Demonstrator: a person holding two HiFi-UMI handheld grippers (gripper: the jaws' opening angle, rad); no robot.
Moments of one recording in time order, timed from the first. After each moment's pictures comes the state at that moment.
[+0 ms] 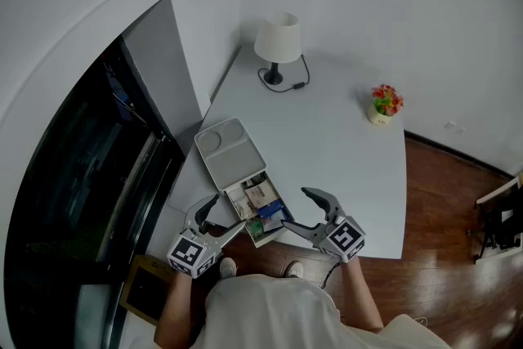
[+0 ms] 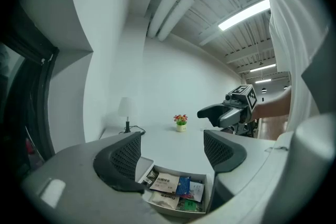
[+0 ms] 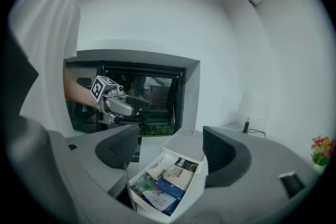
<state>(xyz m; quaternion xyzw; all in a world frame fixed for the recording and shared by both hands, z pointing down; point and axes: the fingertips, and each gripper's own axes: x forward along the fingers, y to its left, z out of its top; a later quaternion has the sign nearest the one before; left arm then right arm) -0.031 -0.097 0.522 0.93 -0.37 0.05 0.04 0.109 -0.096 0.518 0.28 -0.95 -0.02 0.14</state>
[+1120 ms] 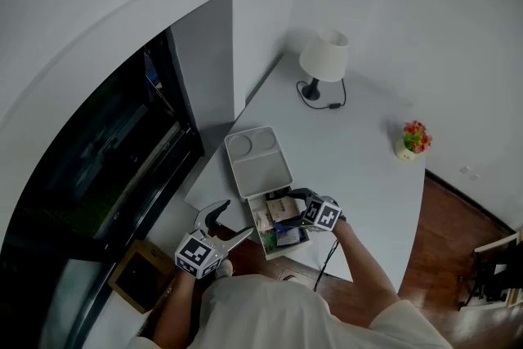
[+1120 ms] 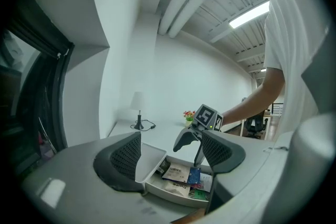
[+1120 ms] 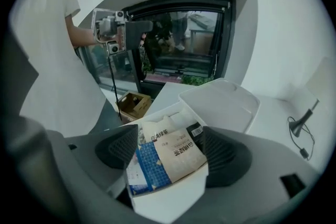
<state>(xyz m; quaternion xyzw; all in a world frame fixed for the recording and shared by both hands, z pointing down) -0.070 -0.109 0.544 0.90 -0.42 0.06 0.07 0.041 -0.167 0.691 0.00 -0.90 -0.01 0.43</state>
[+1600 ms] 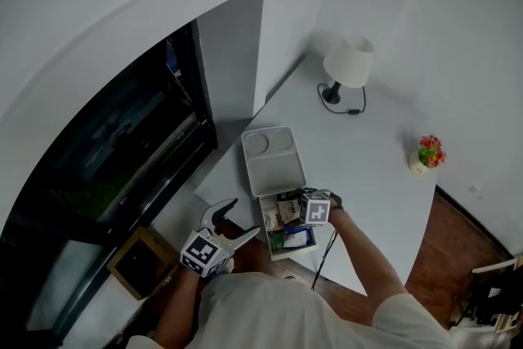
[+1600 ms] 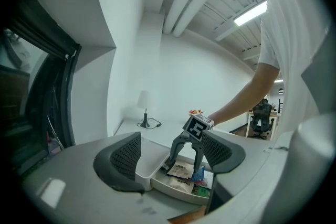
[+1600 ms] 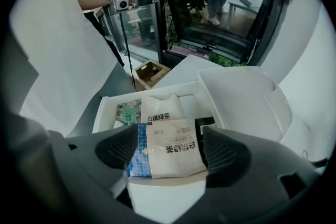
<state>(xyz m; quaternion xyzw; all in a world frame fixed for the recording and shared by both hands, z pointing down) -0.082 -0.105 0.550 0.89 -0.45 0.06 0.07 0.034 -0.169 0.750 -0.14 -0.81 -0.10 0.57</state>
